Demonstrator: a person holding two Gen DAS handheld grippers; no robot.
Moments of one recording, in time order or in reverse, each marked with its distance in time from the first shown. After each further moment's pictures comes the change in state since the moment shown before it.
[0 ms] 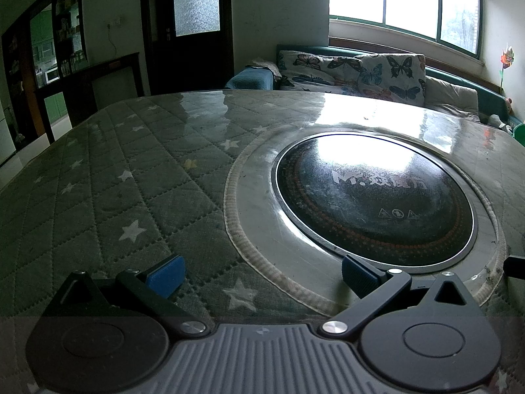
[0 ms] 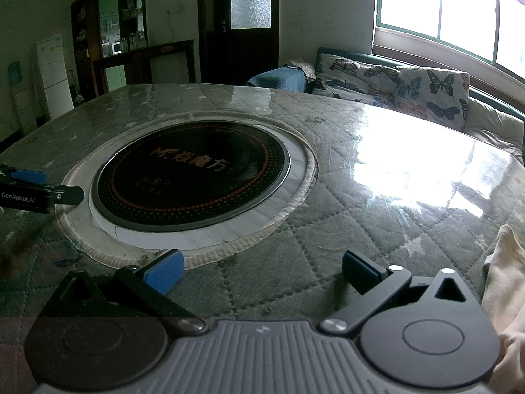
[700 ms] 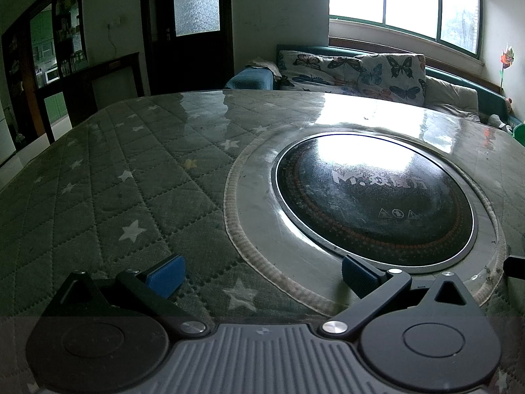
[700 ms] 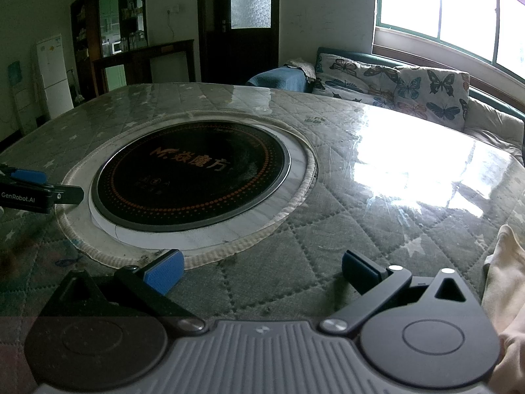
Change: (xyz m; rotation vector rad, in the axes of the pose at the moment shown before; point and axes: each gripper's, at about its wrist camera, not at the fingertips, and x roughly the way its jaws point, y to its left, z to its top) left arm -0.001 0.000 0.000 0.000 0.000 0.000; right arm 0.000 0.002 0.002 0.000 0.002 0.000
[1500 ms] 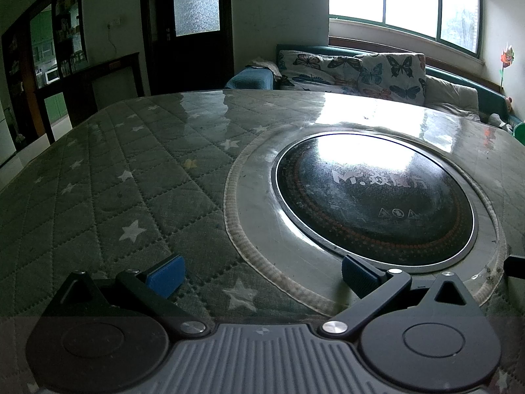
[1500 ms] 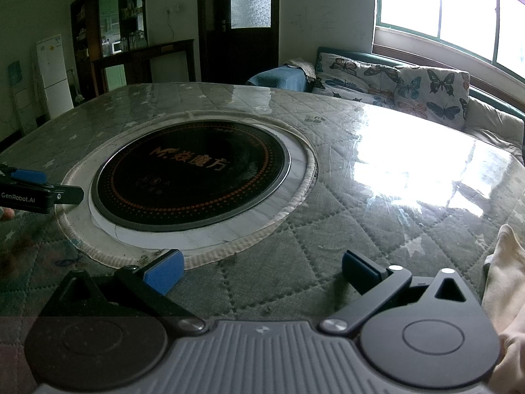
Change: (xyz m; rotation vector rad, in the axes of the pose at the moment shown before) left arm -0.002 0.000 0.000 0.003 0.001 0.002; right arm 0.001 -0.001 0.000 0.001 0.002 0.001
